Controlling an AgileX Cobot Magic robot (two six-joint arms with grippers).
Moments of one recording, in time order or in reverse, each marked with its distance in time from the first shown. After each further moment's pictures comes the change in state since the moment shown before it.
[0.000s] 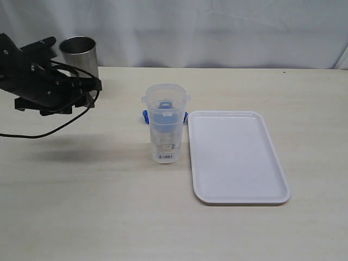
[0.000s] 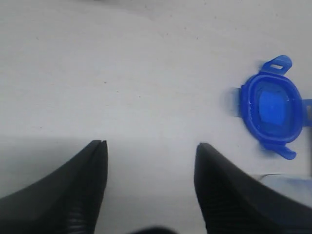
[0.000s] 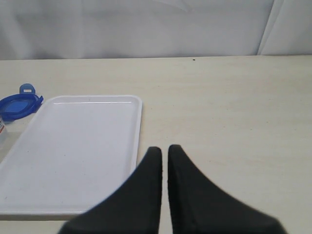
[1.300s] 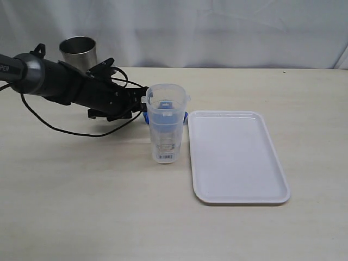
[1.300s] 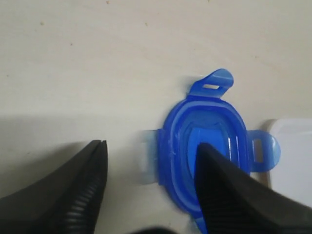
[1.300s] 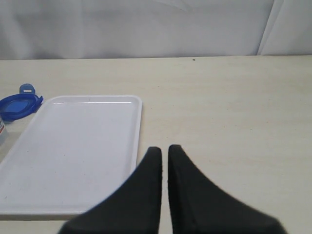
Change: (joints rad) left arm -0.096 0.427 -0.312 -0.872 -0.015 0.760; right arm 0.000 0.000 0.000 0.000 0.000 0.000
